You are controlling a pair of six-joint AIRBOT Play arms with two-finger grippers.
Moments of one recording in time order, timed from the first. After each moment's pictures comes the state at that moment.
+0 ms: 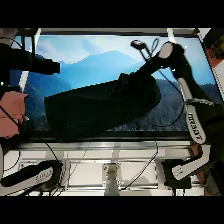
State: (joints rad) left arm -0.09 -1.26 1.49 -1.71 1.18 1.76; right arm 0.27 -1.73 1.77 -1.25 1.29 1.03
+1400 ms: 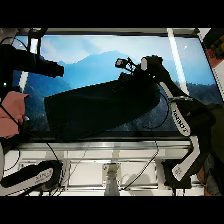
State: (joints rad) left arm -0.12 -1.26 1.49 -1.72 1.20 1.79; right arm 0.32 -1.87 1.78 -1.50 1.10 0.80
